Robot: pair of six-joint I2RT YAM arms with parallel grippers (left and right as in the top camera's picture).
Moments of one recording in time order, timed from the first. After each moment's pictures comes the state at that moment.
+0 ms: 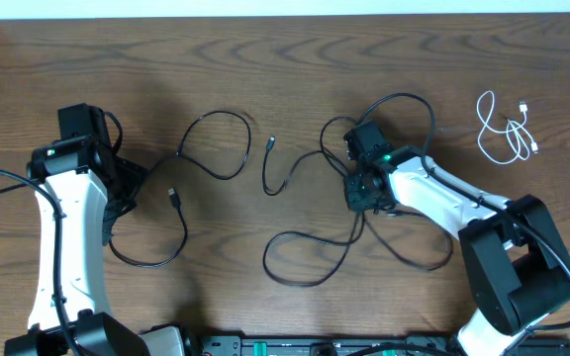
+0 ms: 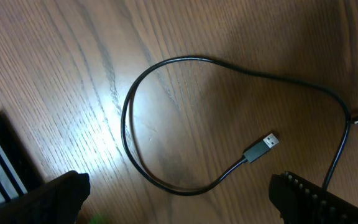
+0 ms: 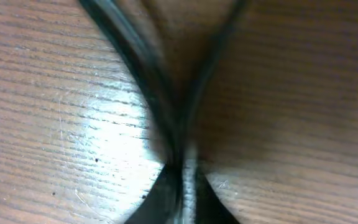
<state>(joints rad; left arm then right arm) 0.27 1.44 1.19 -1.18 -0.21 -0.88 0.49 1.83 1.05 -0.61 -0.03 0.35</state>
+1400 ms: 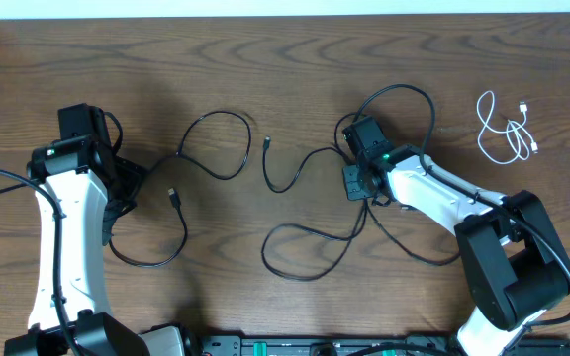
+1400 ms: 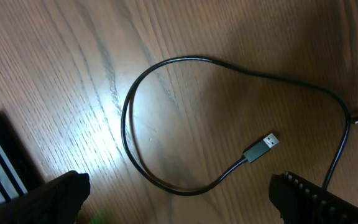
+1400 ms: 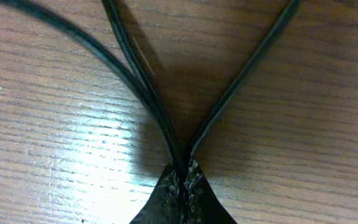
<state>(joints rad) 0.27 1.44 1.19 -1.18 -0.21 -0.88 0.49 1.85 1.06 -0.49 0.07 0.32</state>
